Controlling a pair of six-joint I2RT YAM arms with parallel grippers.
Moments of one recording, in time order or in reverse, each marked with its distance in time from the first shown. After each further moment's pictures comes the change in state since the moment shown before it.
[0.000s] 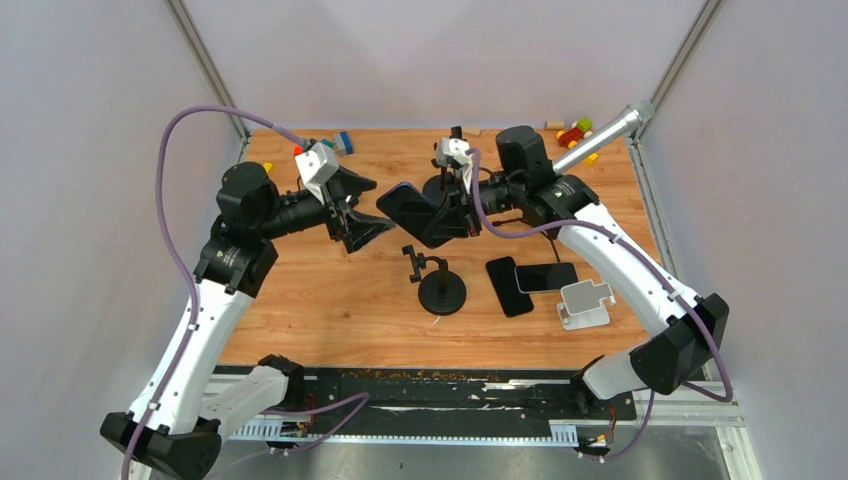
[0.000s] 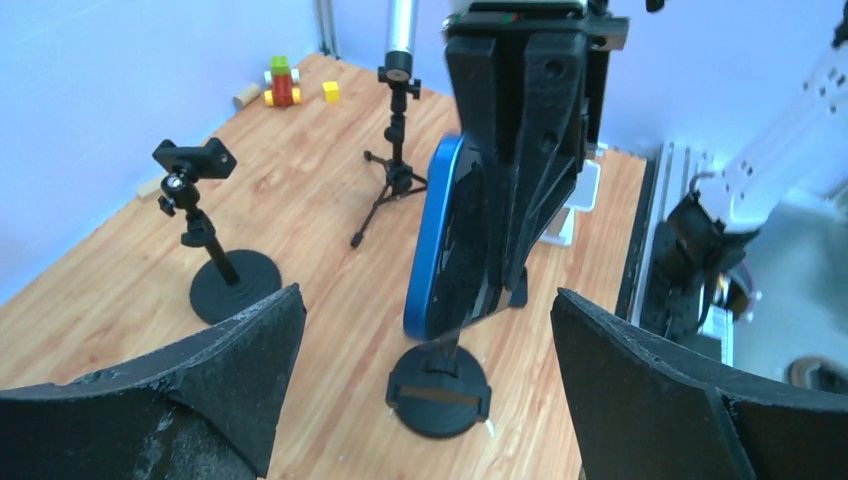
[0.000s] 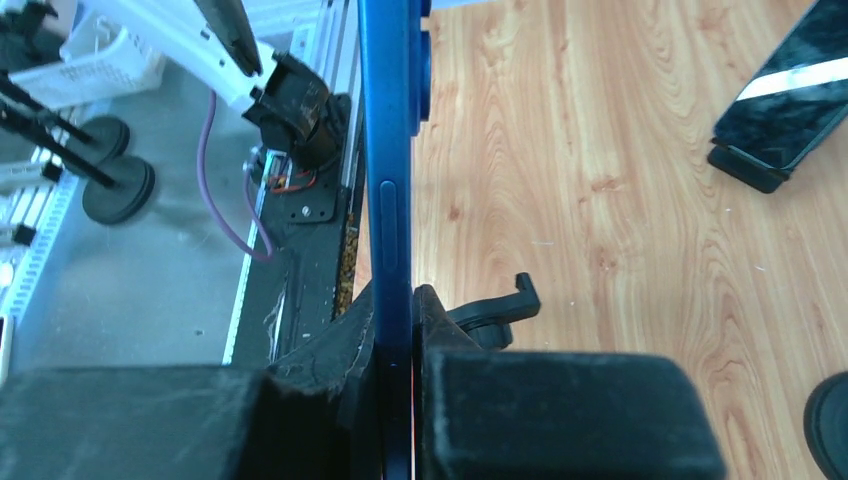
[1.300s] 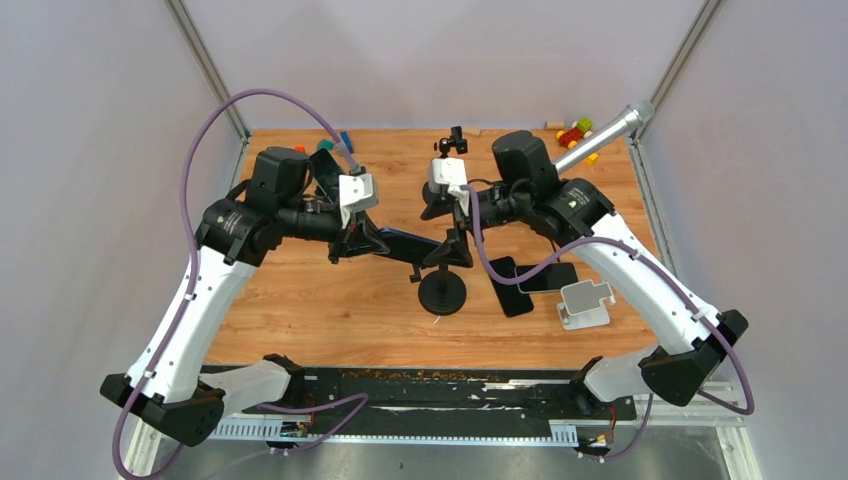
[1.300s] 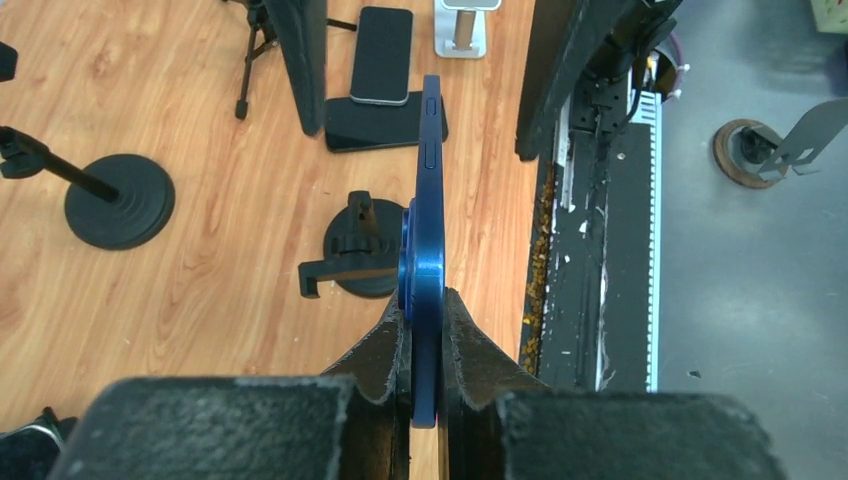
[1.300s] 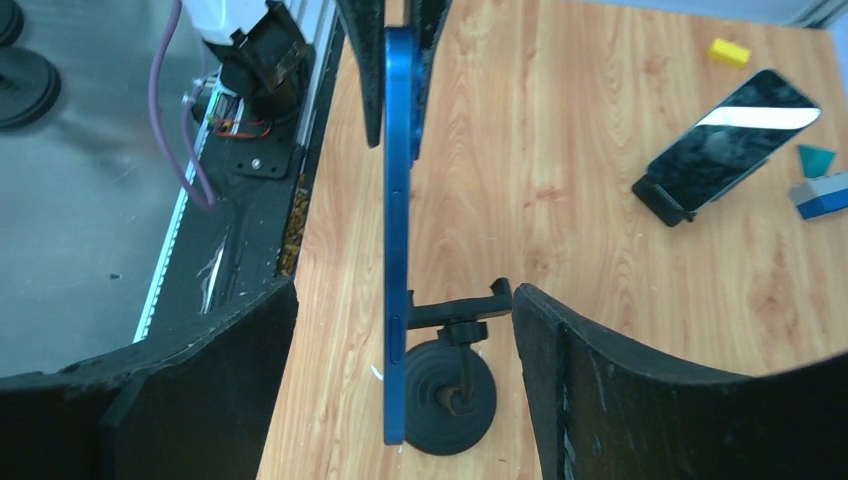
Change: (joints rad) left arm -0.091 0.173 0.262 -0.649 0.058 0.435; right arm 0.077 -0.080 0.085 -0.137 0.146 -0.229
